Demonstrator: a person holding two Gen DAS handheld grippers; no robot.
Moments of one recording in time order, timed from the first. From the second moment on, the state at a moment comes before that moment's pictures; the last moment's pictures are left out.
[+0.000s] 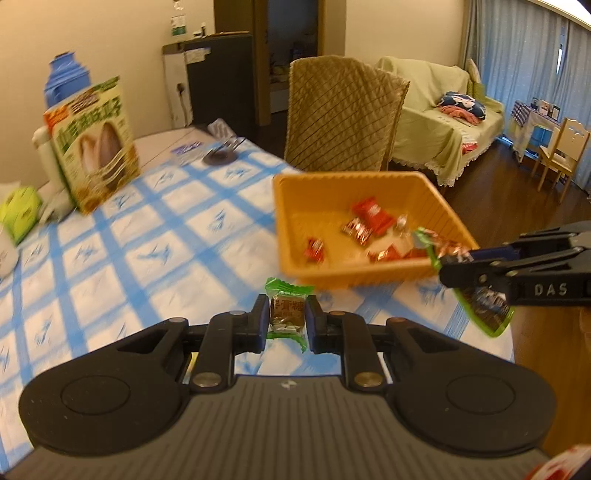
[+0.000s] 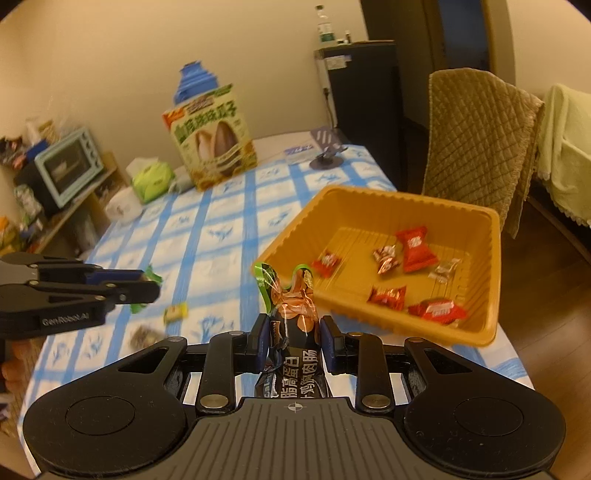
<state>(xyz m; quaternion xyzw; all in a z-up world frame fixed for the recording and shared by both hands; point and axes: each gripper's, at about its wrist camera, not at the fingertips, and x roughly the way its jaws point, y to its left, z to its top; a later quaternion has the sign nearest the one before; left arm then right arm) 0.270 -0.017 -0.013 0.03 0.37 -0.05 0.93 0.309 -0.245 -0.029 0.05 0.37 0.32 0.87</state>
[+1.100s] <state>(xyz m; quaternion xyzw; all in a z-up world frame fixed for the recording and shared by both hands) 0.443 -0.055 -0.053 0.03 0.42 -0.07 0.91 0.471 -0.243 -0.074 0.15 0.43 0.26 0.85</state>
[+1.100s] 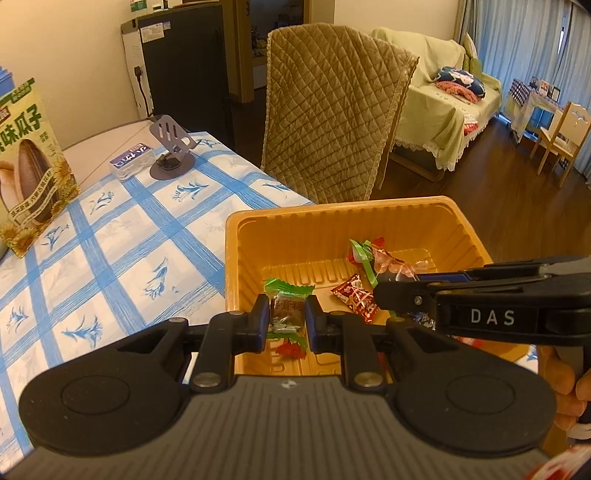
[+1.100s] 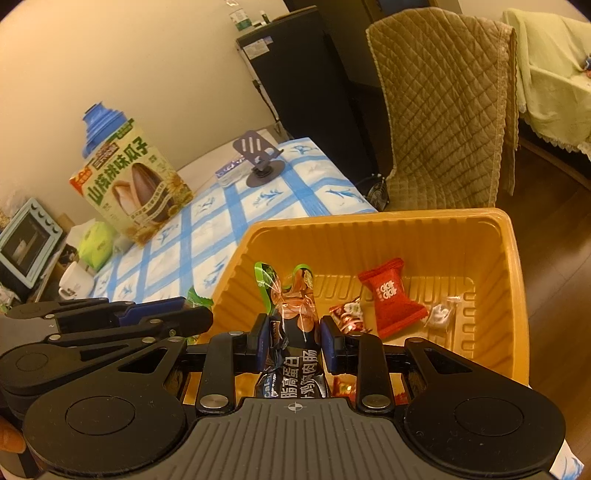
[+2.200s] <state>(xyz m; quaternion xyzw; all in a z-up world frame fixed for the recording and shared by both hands) 0.484 -0.056 -0.077 0.03 0.43 -0.07 0.90 0.503 -0.245 -0.099 0.16 0.45 0.24 0.85</state>
